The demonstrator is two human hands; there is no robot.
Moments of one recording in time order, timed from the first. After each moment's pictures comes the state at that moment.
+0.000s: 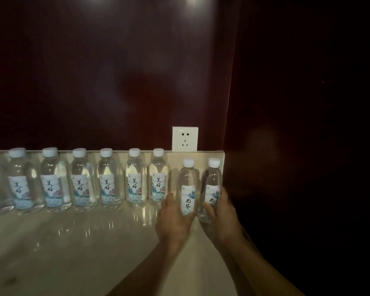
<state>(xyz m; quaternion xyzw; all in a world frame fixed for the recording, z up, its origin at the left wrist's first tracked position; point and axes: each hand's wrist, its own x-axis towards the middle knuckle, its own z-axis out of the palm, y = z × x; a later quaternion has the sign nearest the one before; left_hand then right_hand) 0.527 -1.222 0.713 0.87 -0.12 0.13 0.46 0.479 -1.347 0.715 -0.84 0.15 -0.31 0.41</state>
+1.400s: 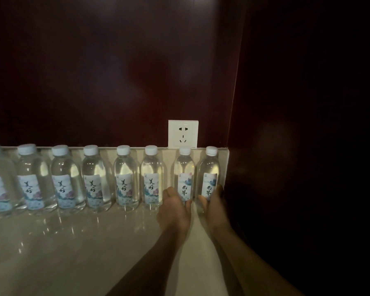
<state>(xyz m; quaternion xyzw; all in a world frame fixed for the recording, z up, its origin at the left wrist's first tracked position) 0.574 -1.267 0.713 0.91 -0.08 0.16 0.39 0.559 -1.377 0.697 -0.84 0.22 -0.27 0.41</state>
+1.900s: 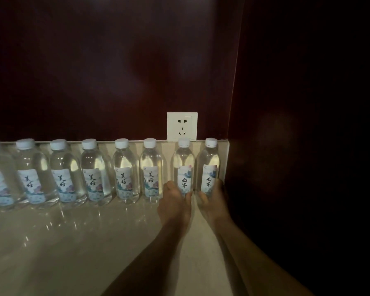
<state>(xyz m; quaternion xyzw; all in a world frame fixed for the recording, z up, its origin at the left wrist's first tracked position) 0.575 -1.266 0.709 0.89 -0.08 0.16 0.41 0.558 -1.379 0.692 -0.82 0.21 -0.27 0.46</state>
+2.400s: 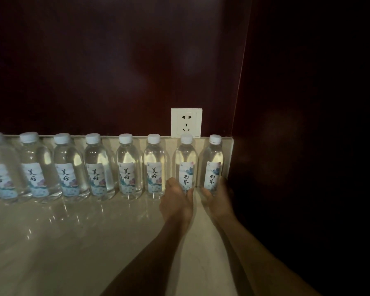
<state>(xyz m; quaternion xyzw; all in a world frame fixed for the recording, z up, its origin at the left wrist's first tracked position) 0.574 -1.266 0.708 0.88 -0.07 0.16 0.43 0.568 -1.376 0.688 -0.78 0.23 -0.28 0.50</state>
